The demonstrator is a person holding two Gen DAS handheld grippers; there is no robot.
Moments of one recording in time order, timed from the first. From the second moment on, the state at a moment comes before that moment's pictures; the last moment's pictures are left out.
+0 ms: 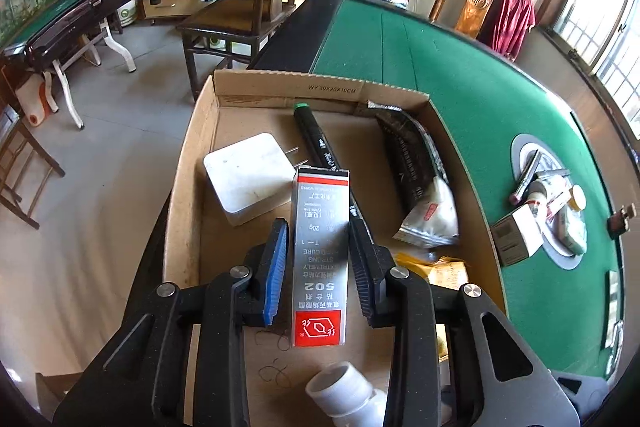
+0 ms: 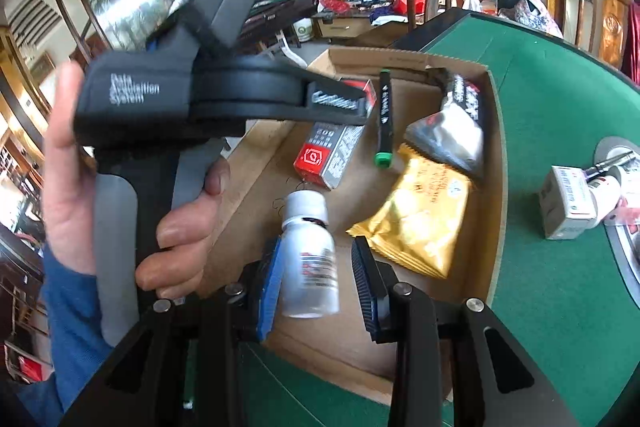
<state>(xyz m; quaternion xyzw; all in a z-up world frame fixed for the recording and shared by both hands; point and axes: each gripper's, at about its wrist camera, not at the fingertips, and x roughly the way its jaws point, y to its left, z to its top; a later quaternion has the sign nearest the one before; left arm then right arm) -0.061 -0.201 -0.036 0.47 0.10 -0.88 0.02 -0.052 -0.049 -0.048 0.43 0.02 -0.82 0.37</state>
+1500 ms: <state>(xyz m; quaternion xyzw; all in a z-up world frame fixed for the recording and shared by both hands) -0.130 0.008 -0.048 0.54 0.05 -0.84 0.04 -0.122 0.279 -0.036 0.39 -0.23 -0.88 0.13</state>
